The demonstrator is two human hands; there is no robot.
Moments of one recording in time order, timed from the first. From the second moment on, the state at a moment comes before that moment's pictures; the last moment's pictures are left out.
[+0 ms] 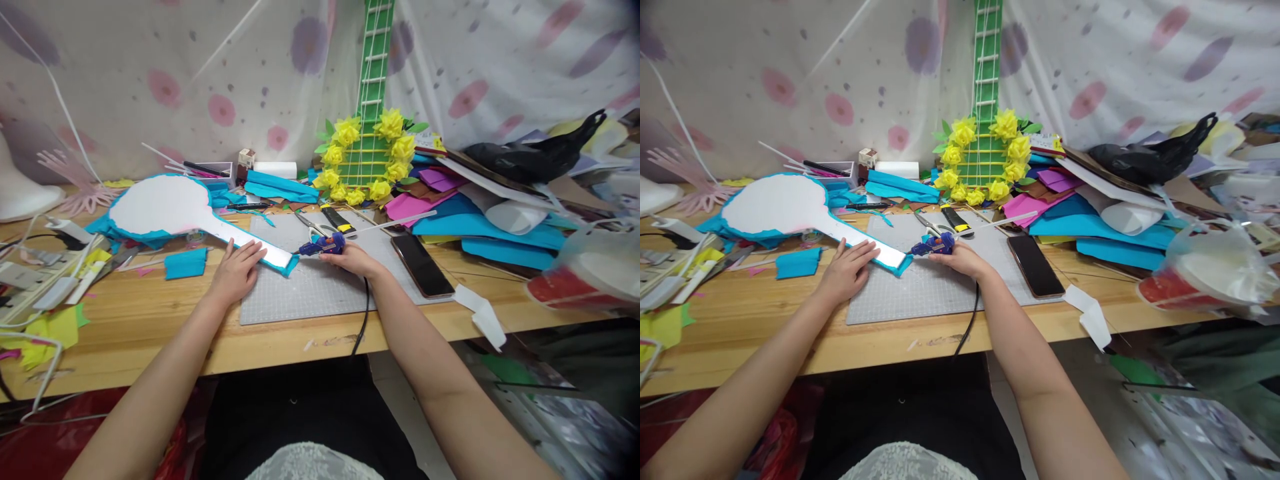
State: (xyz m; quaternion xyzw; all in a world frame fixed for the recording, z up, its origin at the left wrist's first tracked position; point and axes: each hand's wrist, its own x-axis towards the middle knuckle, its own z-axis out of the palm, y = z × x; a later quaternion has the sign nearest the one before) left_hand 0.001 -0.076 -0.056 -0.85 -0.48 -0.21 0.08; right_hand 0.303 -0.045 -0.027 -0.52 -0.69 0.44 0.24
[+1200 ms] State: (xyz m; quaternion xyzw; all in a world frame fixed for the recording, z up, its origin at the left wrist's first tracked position) left_hand -0.011 -0.075 -0.056 -0.78 -0.57 -0.25 0.08; right_hand 0.376 -0.033 -0.023 -0.81 -0.54 0.06 0.22
